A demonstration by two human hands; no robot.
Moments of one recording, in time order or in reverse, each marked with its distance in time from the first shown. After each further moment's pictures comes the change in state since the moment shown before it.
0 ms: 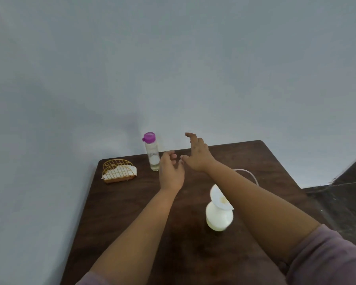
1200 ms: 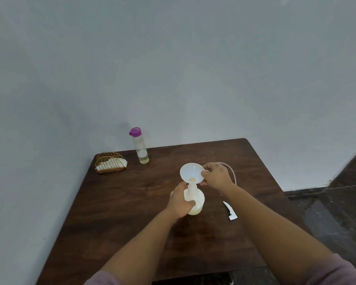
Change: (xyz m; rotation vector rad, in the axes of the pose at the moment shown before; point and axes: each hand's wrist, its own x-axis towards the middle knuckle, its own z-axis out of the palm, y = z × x) left_hand -0.137 -0.035 0.081 0.273 -0.463 -0.214; right_hand -0.124 0.128 -0.050 0.233 0.060 0.284
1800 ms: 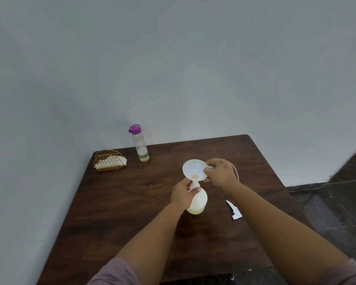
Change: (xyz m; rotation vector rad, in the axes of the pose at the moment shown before) left_hand 0.031 0.008 0.002 -0.002 0.089 0.010; right_hand 0.004 -0.008 -0.001 -0.139 0.055 -0.078
